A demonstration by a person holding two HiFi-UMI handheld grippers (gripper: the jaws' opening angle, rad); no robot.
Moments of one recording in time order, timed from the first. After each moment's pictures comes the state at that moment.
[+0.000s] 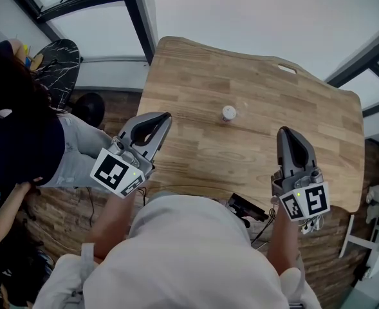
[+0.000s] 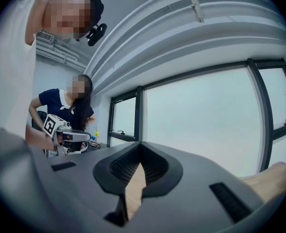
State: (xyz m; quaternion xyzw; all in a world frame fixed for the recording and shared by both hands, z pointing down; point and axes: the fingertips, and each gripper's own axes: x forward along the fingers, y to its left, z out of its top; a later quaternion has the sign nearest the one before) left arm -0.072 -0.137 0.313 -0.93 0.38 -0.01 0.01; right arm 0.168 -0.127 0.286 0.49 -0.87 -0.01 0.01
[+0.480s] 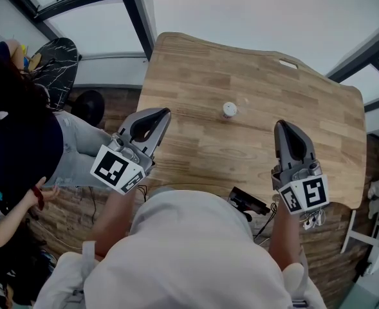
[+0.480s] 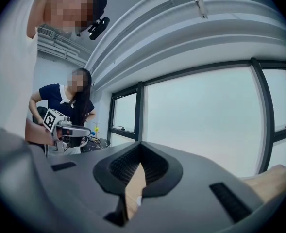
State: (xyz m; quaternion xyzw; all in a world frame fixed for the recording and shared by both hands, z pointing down) left arm -0.074 -0.150 0.321 -0.93 0.38 -0.02 0.00; right arm 0.162 -0.144 0.300 0.48 -0.88 -0.02 0.03
